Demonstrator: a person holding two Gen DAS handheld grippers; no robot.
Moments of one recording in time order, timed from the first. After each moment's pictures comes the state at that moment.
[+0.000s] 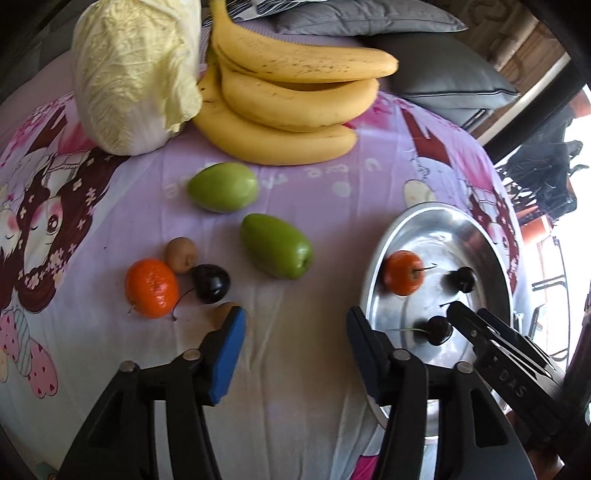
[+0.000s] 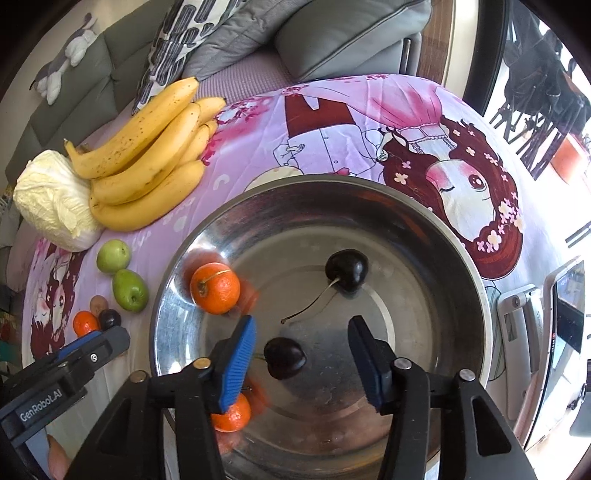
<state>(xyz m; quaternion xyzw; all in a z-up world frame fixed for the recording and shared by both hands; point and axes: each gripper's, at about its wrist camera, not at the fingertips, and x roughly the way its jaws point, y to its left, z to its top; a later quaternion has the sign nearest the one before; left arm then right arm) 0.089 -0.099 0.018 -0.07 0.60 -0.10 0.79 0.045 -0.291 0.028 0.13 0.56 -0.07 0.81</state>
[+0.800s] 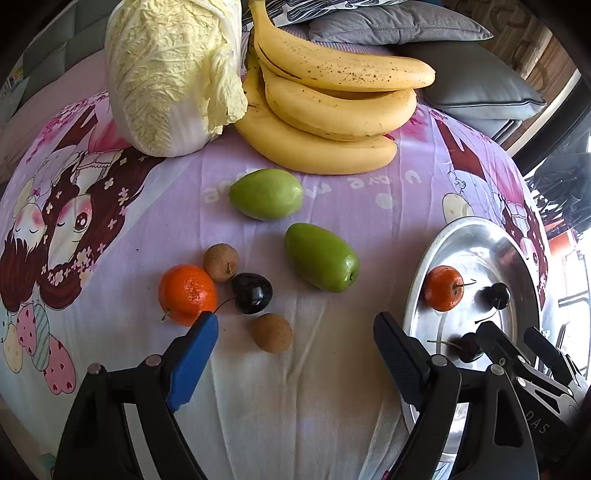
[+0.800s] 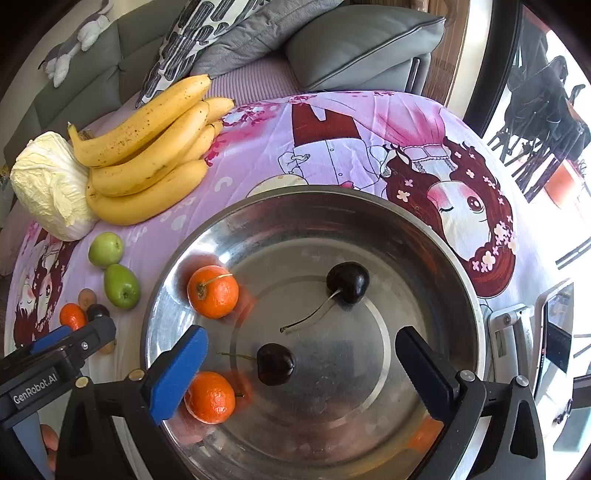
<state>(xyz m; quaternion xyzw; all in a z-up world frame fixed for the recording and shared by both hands) 0.087 -0.086 0.015 -0.05 0.59 -0.04 0.81 0.048 -0.281 0.029 0.09 0.55 -0.08 0.83</state>
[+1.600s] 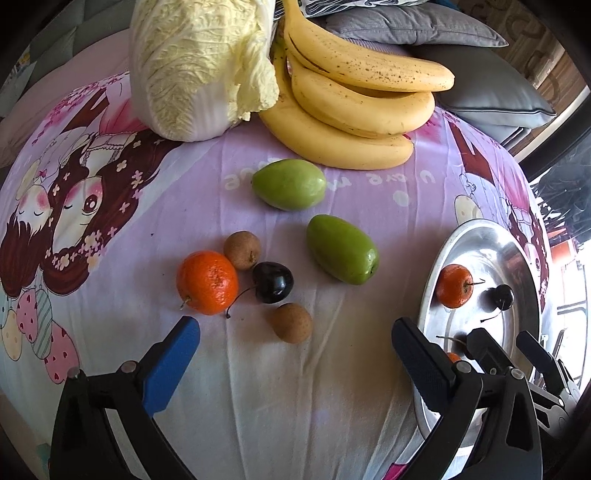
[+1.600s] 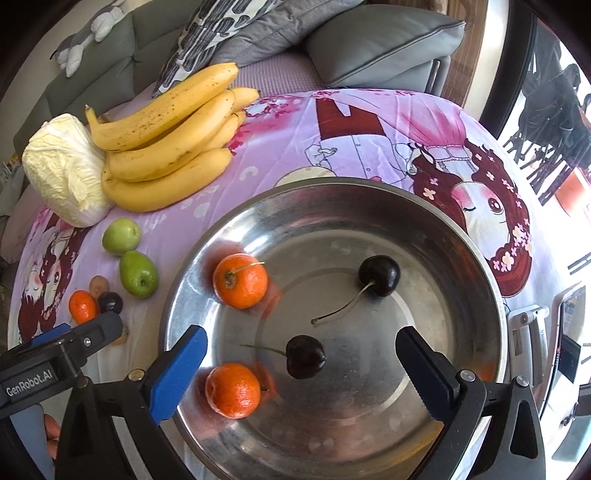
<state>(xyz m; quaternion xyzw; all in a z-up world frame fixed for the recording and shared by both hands) 0.082 -0.066 0.018 -0.07 0.60 -0.03 0.80 0.048 -0.264 0.027 0.08 0.55 -0.05 0.83</state>
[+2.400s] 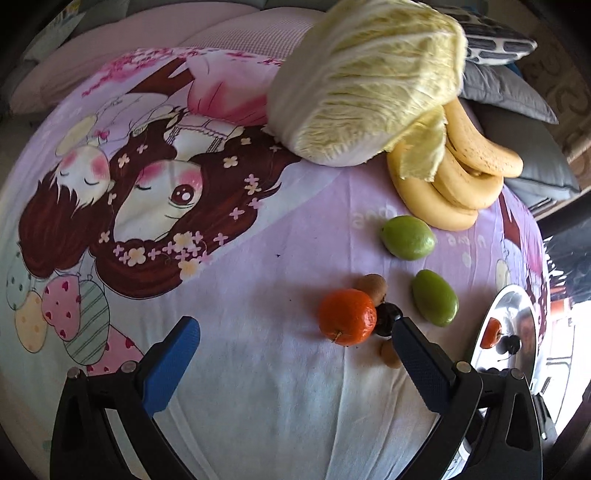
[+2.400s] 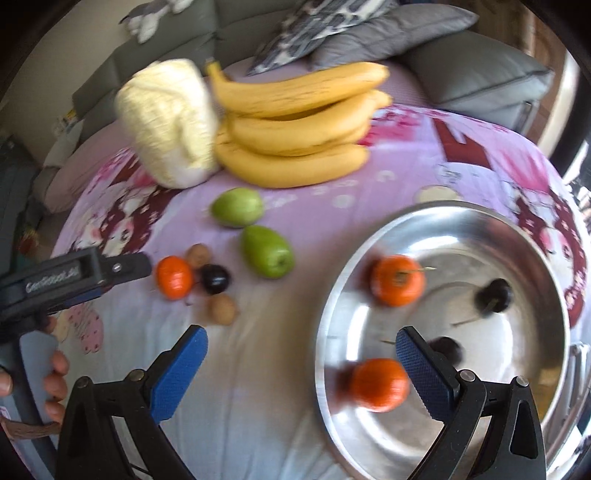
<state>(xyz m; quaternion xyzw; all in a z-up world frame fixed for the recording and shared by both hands) 0.087 0.044 0.022 -0.16 0.59 0.02 0.79 0.052 -0.169 0.042 0.05 0.55 0.08 0.83</state>
